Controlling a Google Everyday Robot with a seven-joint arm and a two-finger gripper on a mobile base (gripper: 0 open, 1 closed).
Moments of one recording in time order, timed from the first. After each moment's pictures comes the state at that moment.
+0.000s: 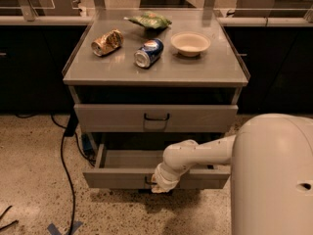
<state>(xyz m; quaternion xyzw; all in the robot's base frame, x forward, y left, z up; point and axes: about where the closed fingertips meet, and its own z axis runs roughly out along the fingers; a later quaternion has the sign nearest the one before) 0.510 0.000 0.390 -0.82 0.54 0.12 0.15</state>
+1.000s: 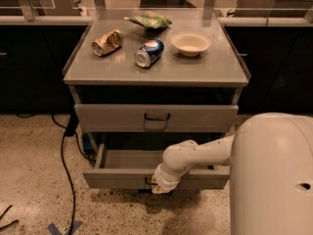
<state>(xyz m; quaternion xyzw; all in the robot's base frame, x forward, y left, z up) 0.508 -0.001 0.389 -0.83 0.53 0.11 0.14</state>
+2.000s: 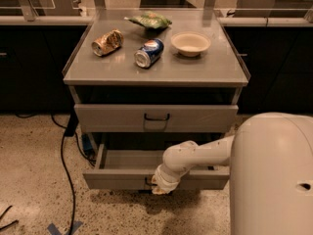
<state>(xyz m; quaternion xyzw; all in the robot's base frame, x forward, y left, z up) 0.506 -0.002 0.389 -0.83 0.53 0.11 0.14</state>
